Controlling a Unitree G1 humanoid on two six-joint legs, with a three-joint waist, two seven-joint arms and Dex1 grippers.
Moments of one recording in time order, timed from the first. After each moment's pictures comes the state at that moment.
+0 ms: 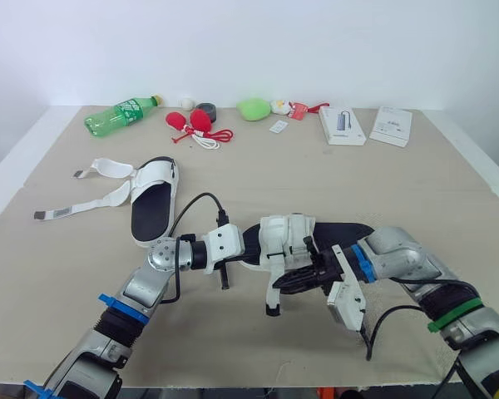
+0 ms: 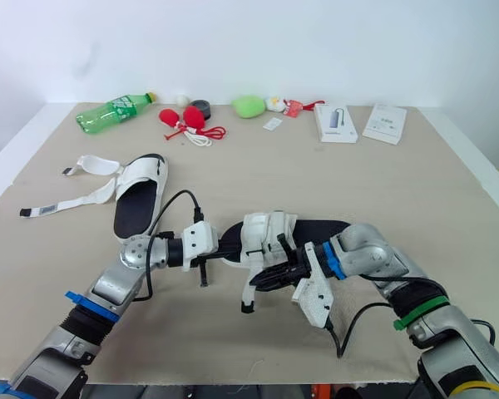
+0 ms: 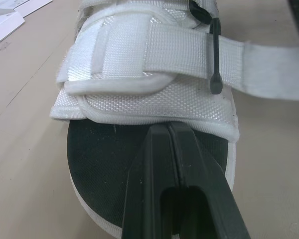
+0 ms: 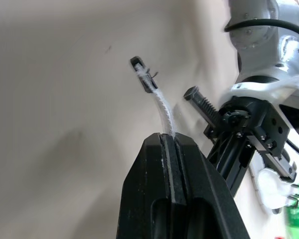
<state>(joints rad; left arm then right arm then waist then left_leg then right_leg) -0.45 0.36 -0.35 0.15 -0.06 -0.07 -0.95 -0.58 -0.80 0.51 0.28 0.07 -1.11 1.14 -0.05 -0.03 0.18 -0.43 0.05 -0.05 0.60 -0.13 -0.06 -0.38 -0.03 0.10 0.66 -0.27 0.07</state>
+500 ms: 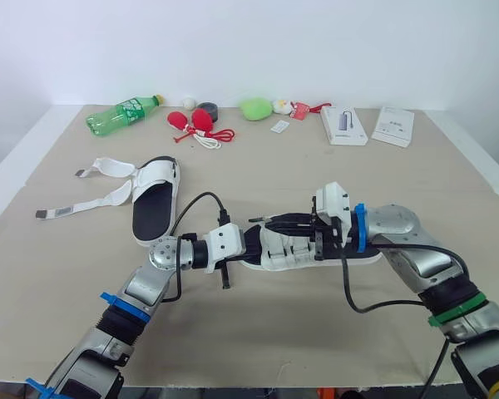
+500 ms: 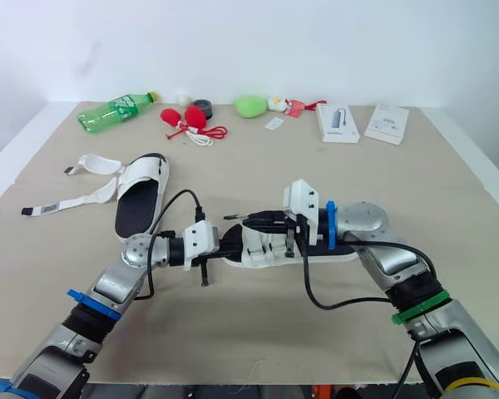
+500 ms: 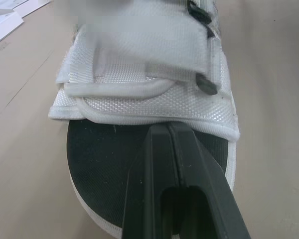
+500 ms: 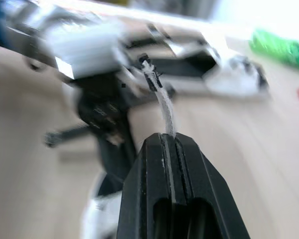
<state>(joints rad) -0.46 0.35 -0.35 0.16 -0.06 -0.07 -0.96 -0.61 -0.78 0.41 0.10 0.59 -0.01 1.02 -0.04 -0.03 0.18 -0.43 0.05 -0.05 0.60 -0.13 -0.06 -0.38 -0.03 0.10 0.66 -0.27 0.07</state>
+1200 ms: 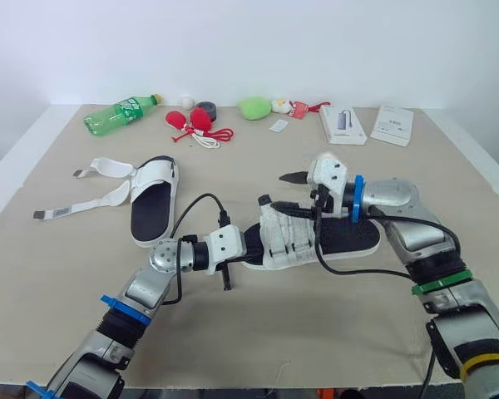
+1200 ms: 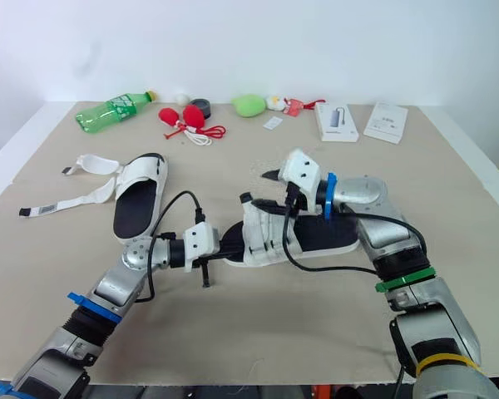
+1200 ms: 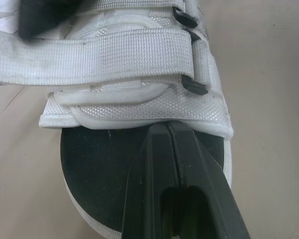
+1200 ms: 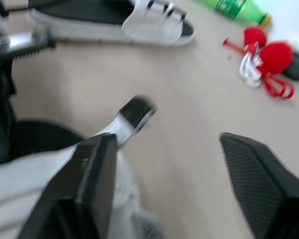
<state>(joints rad) -0.45 0.34 -0.35 0.15 -0.06 -0.08 -0.95 -0.81 -0.65 0.26 0.25 0.28 0.13 0.99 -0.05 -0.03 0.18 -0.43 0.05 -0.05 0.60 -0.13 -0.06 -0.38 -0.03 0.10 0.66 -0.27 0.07</state>
